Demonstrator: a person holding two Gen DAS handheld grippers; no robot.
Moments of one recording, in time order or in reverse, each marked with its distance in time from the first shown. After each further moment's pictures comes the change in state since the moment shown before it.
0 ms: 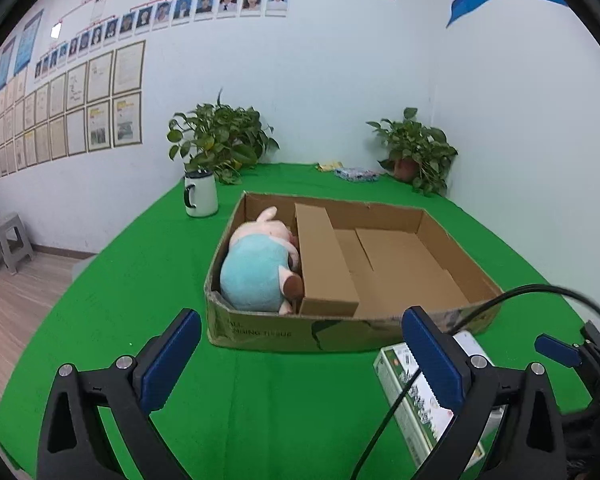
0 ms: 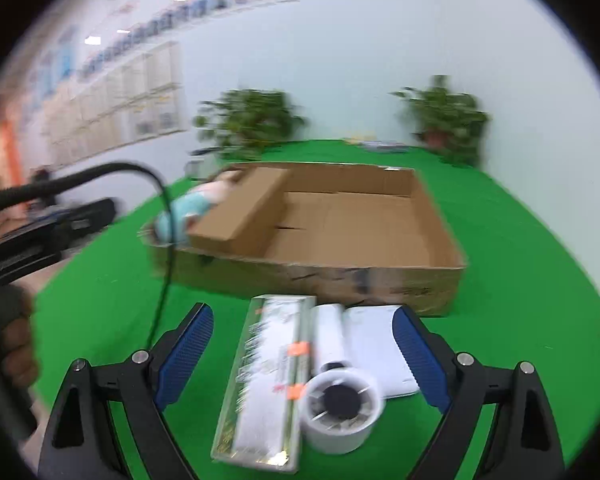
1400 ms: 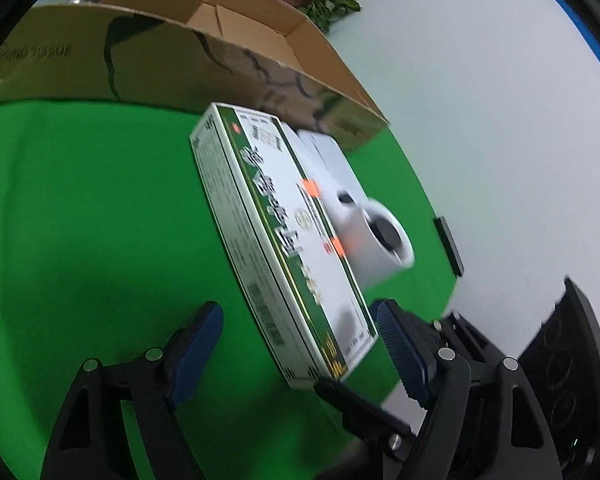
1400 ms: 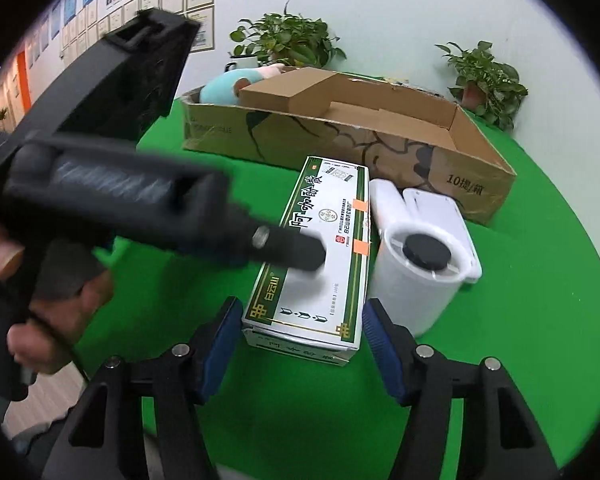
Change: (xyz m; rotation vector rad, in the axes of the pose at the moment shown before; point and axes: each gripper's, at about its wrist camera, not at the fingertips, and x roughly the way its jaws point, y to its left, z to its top) left arm 0.113 -0.034 -0.119 -0.179 0.654 -0.723; right arm 0.005 0.056 -0.088 -0.117 0.251 -0.056
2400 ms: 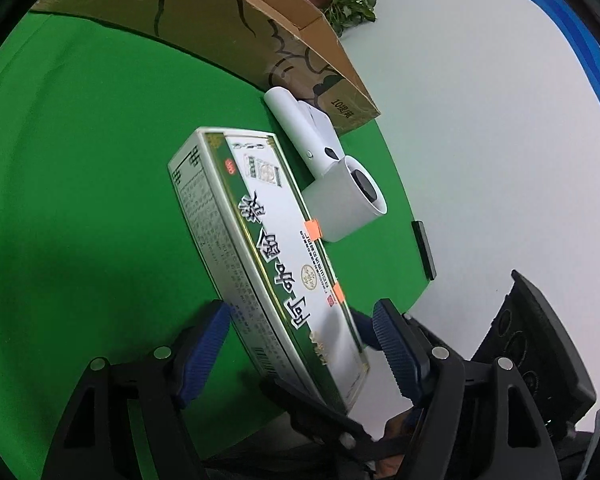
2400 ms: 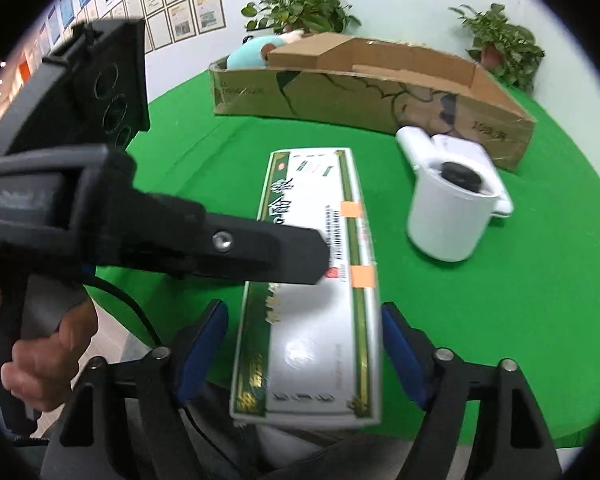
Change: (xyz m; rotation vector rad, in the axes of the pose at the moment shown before) left arm -0.002 0.000 -0.040 -0.151 -0.010 -0.090; right arm -0.001 0.015 -0.017 0.057 0.123 0.108
